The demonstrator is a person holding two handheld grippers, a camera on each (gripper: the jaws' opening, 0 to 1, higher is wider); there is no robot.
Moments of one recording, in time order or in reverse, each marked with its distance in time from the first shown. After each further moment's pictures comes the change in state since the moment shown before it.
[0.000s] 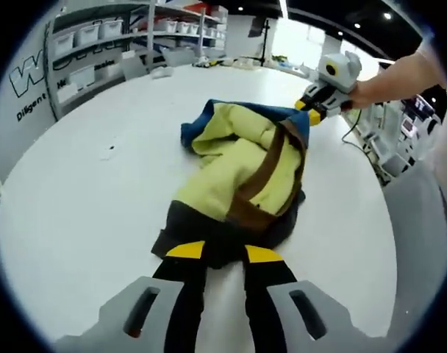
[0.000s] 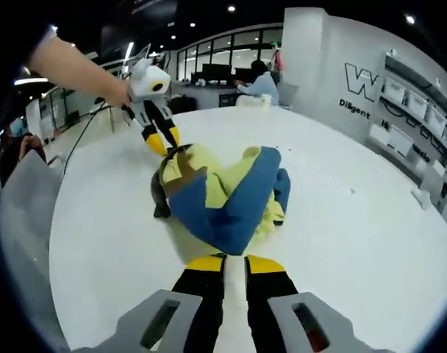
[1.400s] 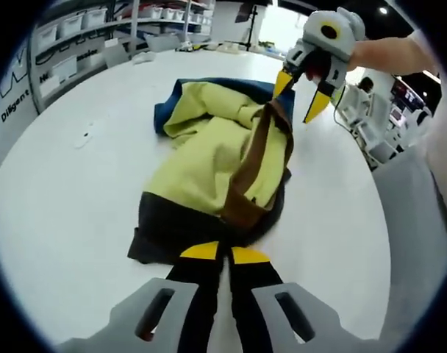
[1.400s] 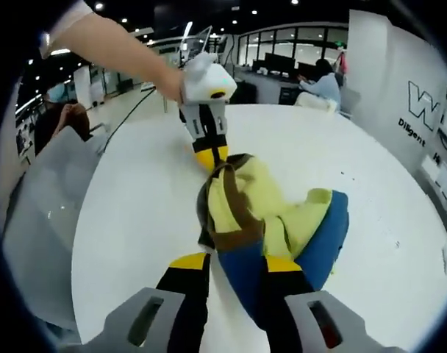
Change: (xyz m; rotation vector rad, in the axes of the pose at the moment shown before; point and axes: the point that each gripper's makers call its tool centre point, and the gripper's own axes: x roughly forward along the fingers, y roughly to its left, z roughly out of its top) left arm 0.013 -0.025 -0.022 0.045 0.101 -0.095; right arm 0.036 0.051 0.035 -0.239 0.127 0.262
